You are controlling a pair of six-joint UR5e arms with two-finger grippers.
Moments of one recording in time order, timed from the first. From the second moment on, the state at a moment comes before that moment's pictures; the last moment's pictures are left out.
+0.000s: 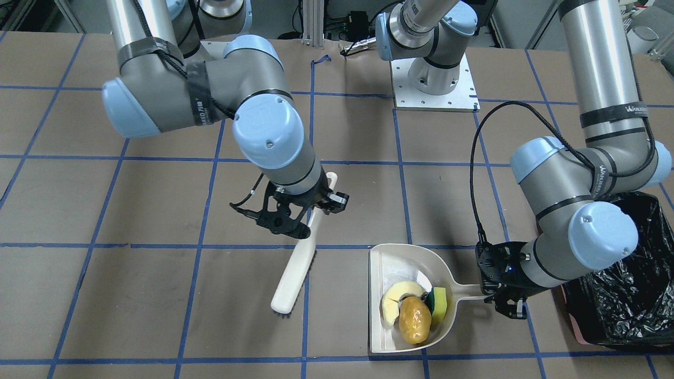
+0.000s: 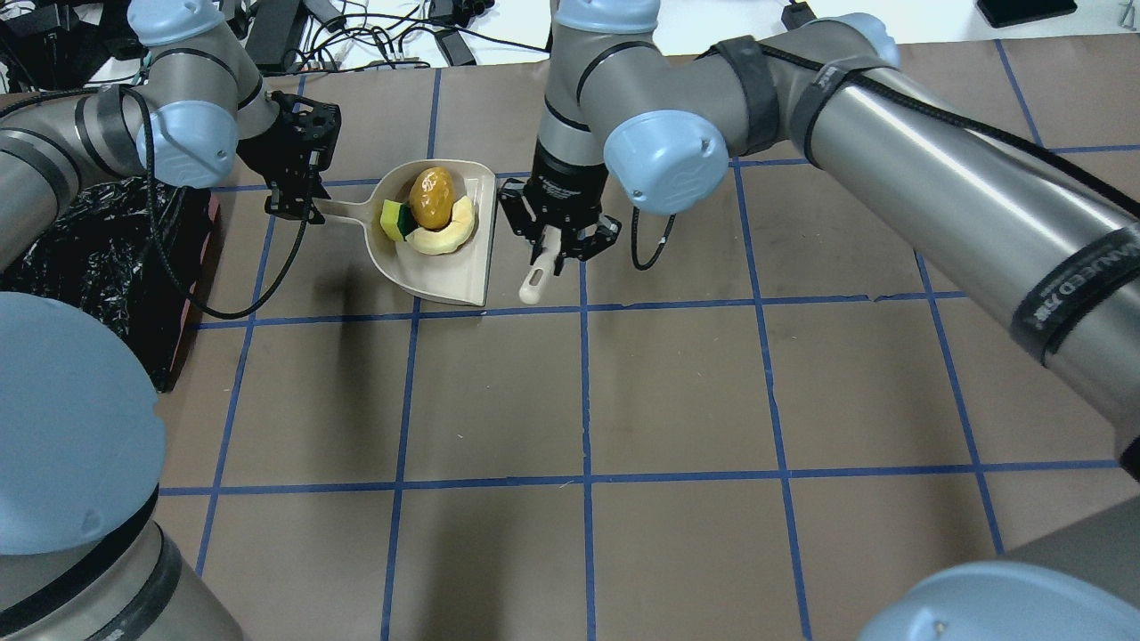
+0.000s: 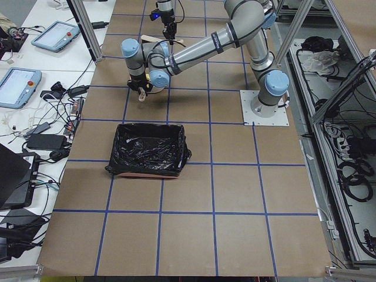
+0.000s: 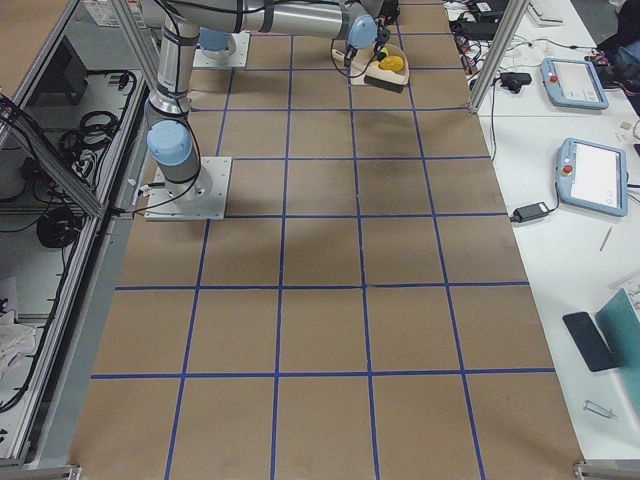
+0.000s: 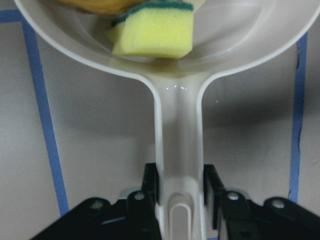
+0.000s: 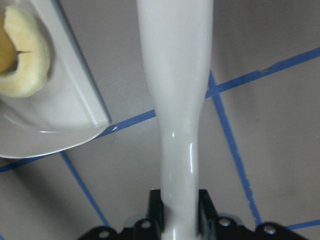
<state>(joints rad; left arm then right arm) -1.38 -2.11 -1.47 -1.15 1.53 1.82 1.87 -1.14 1.43 -1.75 -1.32 0.65</state>
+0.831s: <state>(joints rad) -1.28 -2.06 -1.47 -1.22 1.42 1.82 1.47 -1.22 1.47 -1.60 -1.58 0.03</state>
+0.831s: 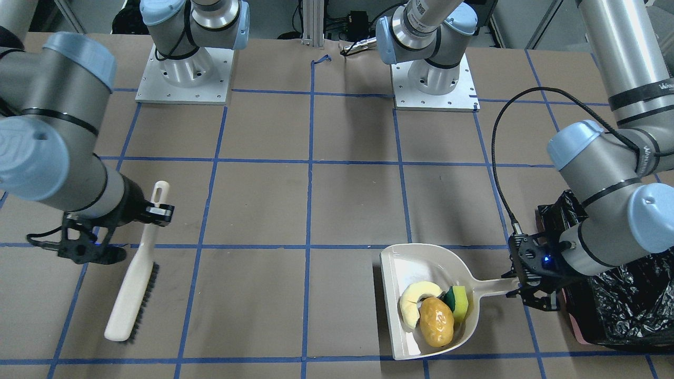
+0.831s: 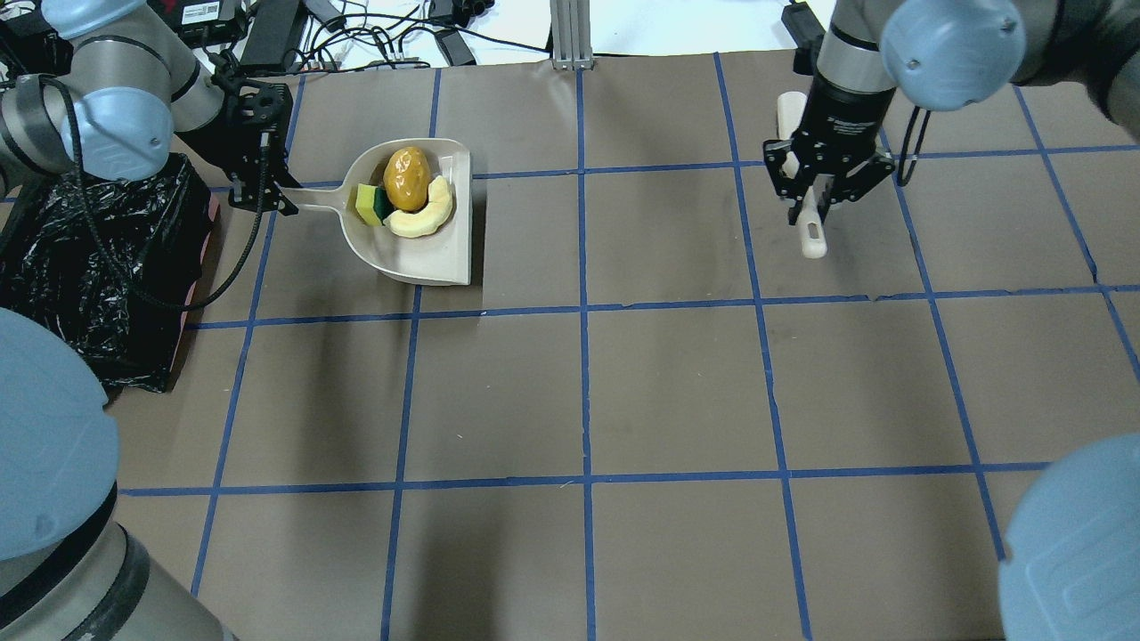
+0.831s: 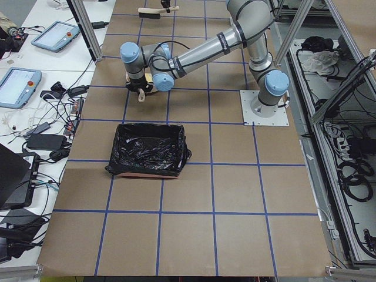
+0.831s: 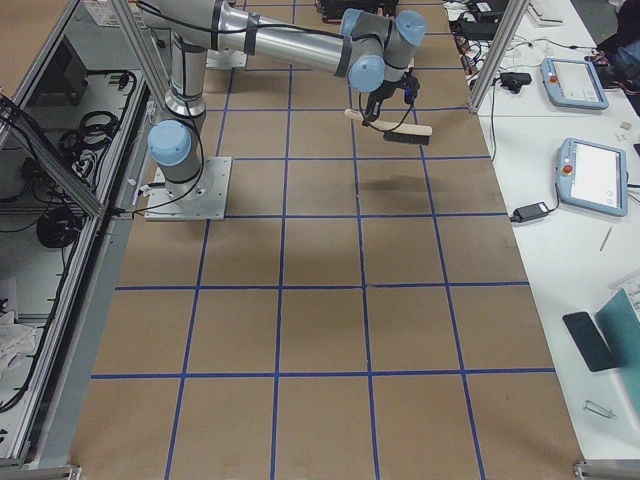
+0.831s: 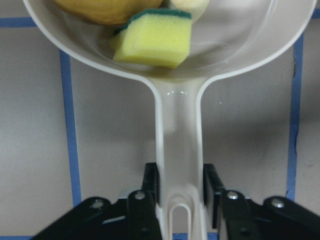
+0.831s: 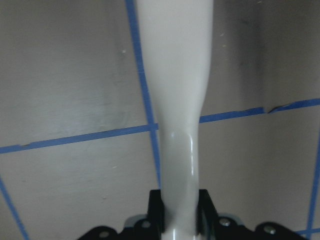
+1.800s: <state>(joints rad) -1.03 -1.96 -1.36 -1.45 1.39 1.87 1.23 -1.22 1.64 -1.85 -1.62 -0.32</state>
